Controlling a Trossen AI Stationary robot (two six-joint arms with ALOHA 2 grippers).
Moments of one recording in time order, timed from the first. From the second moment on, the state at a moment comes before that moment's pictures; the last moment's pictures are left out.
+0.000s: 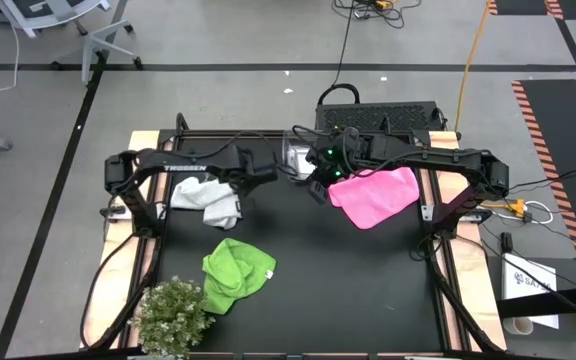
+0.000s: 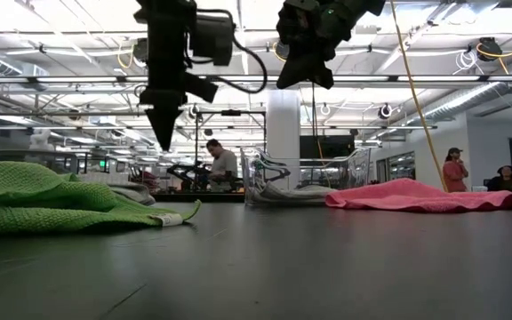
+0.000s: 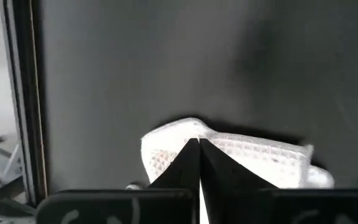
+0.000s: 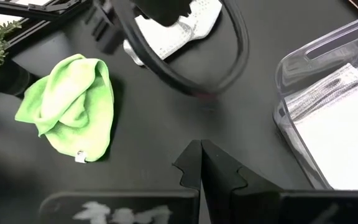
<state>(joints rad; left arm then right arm) 0.24 1.73 1.35 -1.13 -0.27 0.02 -0.26 1.57 1.35 -0.62 -0.18 0.27</state>
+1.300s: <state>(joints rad) 0.32 1.83 1.15 -1.10 -0.29 0.00 -0.25 1.57 1.35 -0.62 -0.18 0.31</state>
